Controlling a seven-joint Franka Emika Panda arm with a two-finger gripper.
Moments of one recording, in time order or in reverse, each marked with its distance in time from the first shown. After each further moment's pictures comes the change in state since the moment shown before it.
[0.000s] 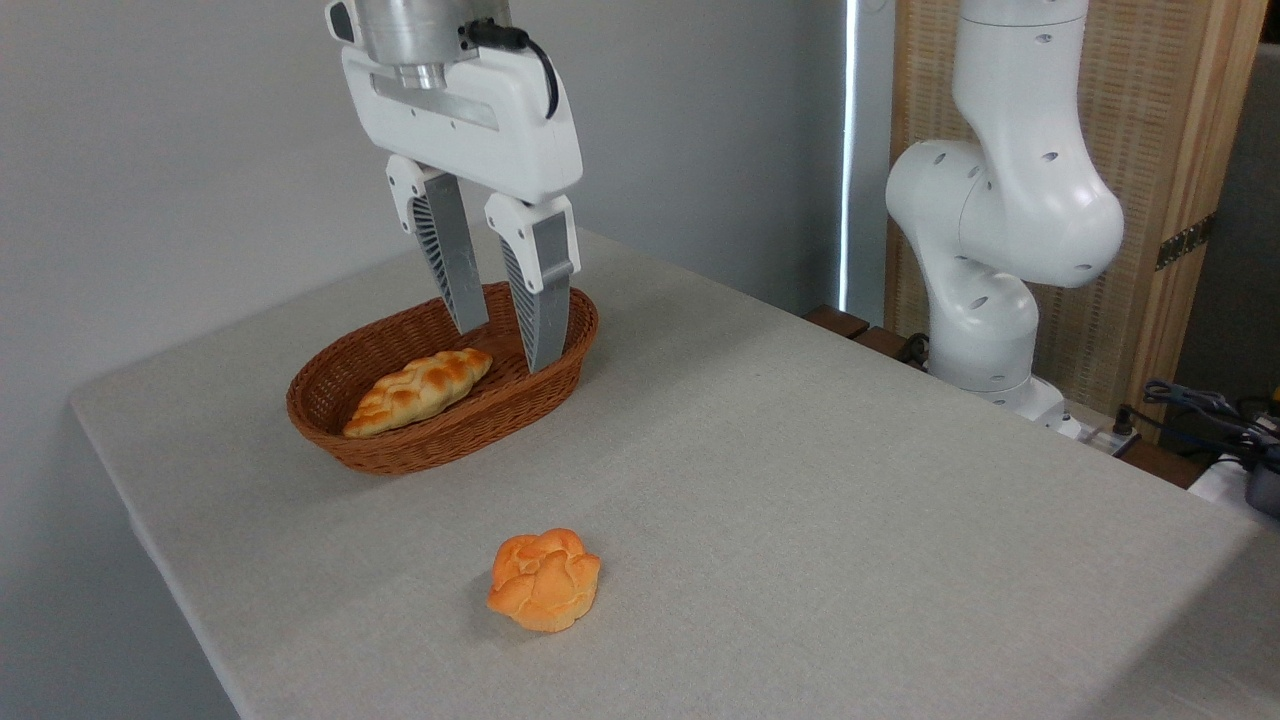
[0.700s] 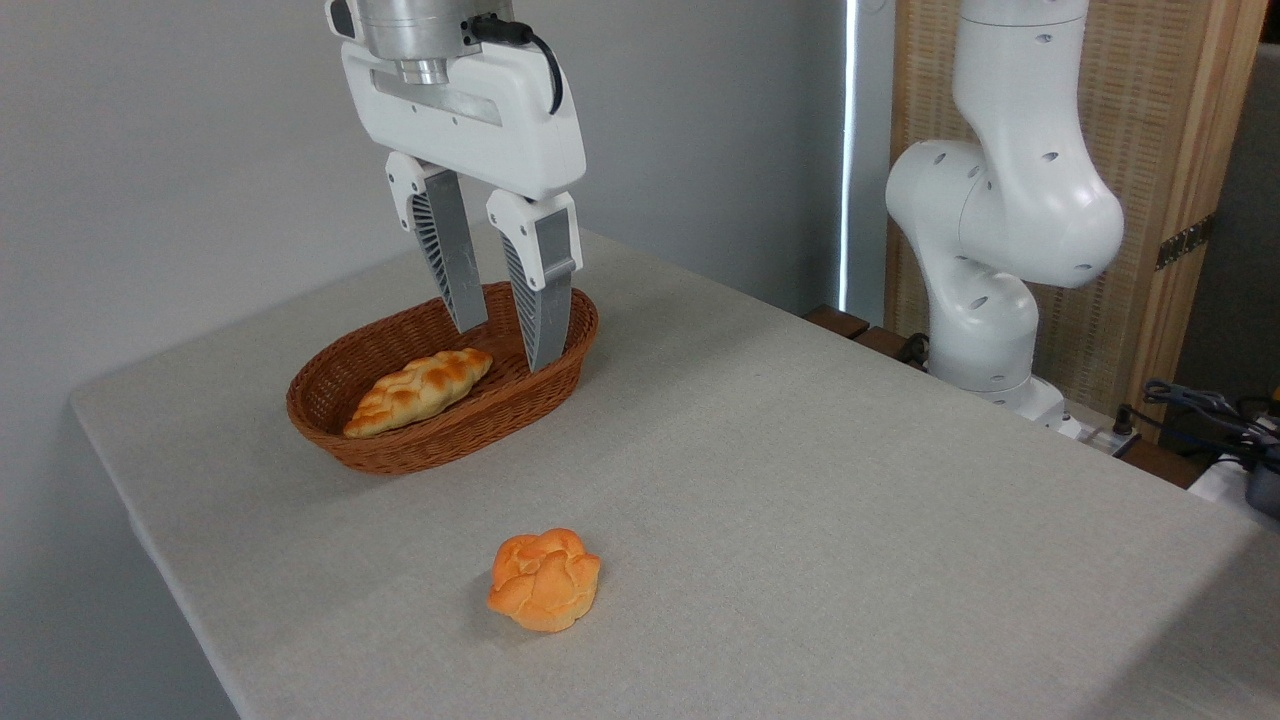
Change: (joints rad) arm 0.001 -0.002 0.008 0.011 0.000 0.000 0.000
